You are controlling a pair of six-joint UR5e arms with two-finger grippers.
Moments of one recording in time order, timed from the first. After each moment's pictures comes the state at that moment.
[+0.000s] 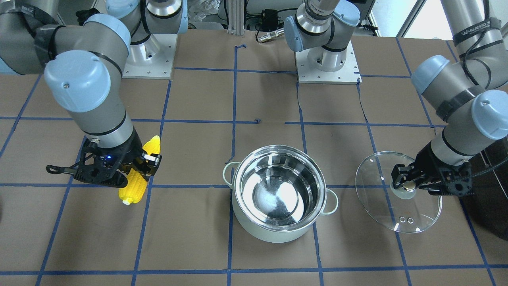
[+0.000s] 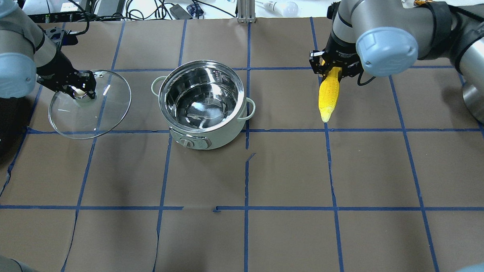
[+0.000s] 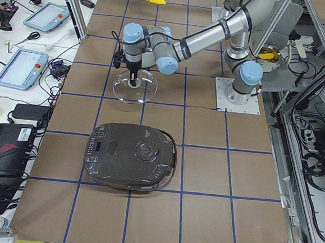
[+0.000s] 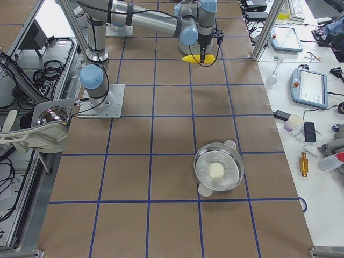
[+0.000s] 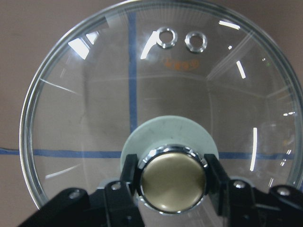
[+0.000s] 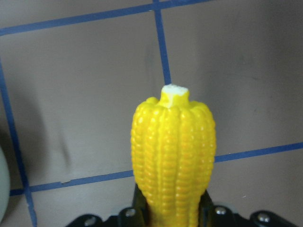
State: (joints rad) left arm -1.19 -1.88 -1.76 -1.02 1.56 0.38; right arm 1.67 -1.27 1.53 -1.88 -1.60 0.23
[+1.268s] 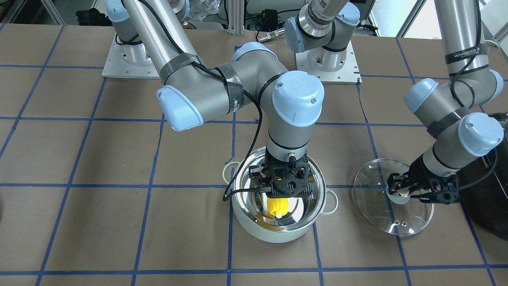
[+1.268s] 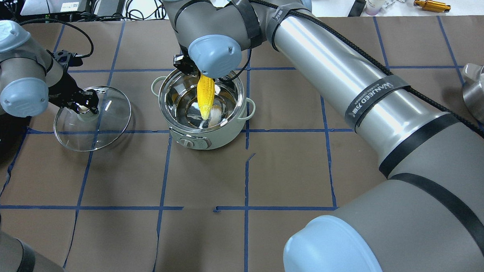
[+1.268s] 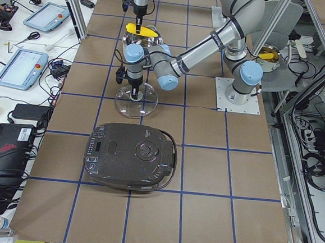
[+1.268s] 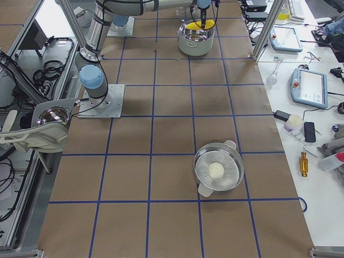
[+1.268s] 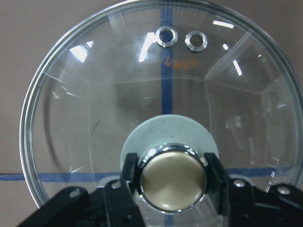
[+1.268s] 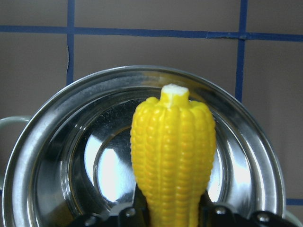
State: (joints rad) left arm -1.16 -1.96 -1.80 -0.93 1.56 0.39; right arm 2.08 -0.90 1.08 -1.86 -1.62 0.44
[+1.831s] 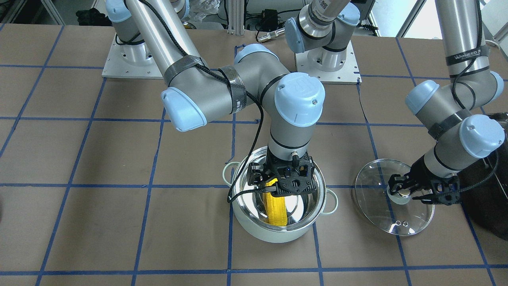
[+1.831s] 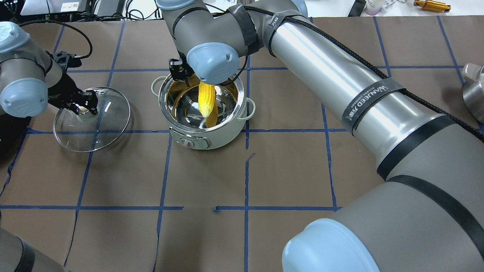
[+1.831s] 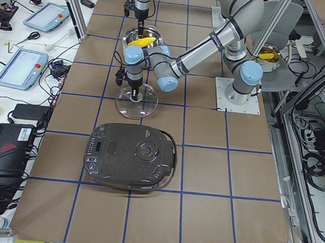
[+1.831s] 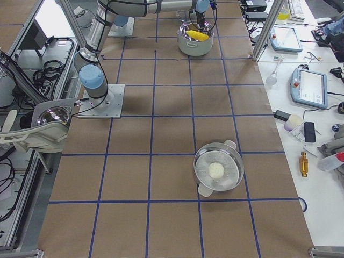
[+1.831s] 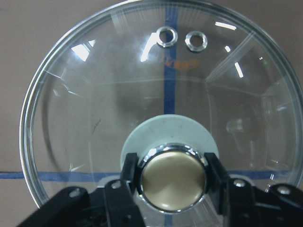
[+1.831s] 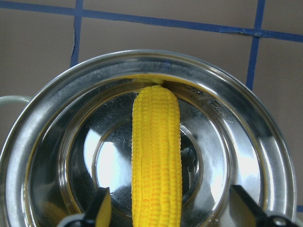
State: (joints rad) left arm -1.15 -1.97 -1.79 -0.93 1.56 0.39; right arm 2.08 -0.91 1.10 -1.86 -1.62 0.38
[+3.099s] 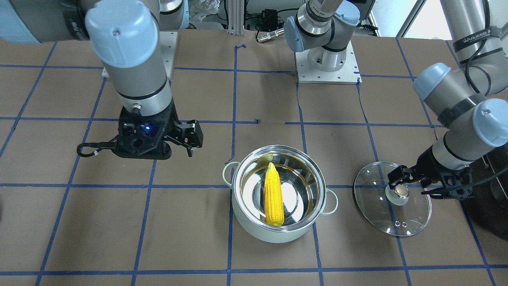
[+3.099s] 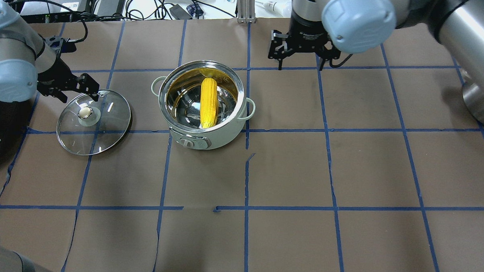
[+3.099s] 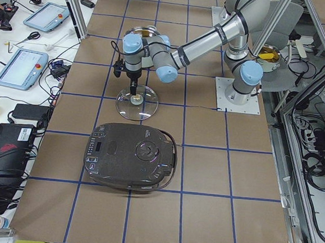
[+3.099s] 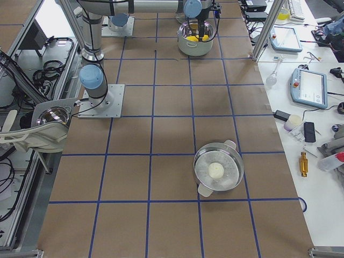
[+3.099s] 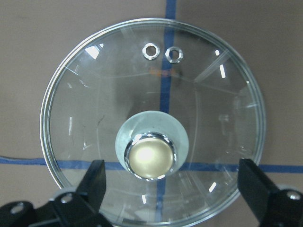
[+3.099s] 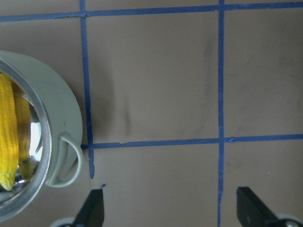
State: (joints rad) left arm -1.22 -1.87 -1.68 -1.14 1.56 0.30; right arm 1.72 -1.33 1.42 -1.69 -1.58 0.18
